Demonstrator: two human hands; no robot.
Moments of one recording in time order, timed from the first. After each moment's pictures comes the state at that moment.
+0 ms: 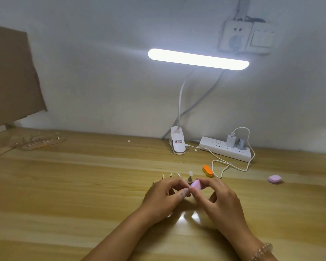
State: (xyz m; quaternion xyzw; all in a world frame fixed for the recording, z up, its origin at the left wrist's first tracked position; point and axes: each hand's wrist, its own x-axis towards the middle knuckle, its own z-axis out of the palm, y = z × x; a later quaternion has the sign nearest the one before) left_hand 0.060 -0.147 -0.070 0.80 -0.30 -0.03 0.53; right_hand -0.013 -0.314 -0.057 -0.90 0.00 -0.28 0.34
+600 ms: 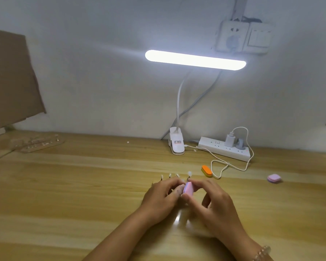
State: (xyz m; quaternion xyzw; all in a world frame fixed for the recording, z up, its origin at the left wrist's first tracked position) left_hand 0.058 -0.147 -0.066 0.81 -0.29 -0.02 0.51; right_hand -0.015 -0.309 -0.060 -0.89 -0.05 -0.27 0.35
